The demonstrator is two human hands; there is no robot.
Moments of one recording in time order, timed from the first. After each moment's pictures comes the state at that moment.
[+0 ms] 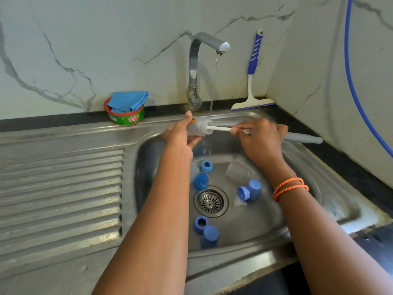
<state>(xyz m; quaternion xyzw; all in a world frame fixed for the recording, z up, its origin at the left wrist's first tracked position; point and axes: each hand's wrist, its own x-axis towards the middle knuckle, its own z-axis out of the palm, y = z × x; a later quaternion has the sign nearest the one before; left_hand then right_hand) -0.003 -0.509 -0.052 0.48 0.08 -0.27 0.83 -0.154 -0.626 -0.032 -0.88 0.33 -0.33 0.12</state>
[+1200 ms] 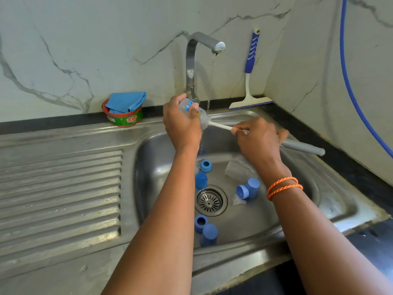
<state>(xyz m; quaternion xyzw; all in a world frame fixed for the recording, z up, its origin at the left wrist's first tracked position) -0.007 -0.529 -0.047 0.70 -0.17 0.15 0.68 -0.158 -0.613 -0.025 -0.86 0.39 -0.29 0.14</state>
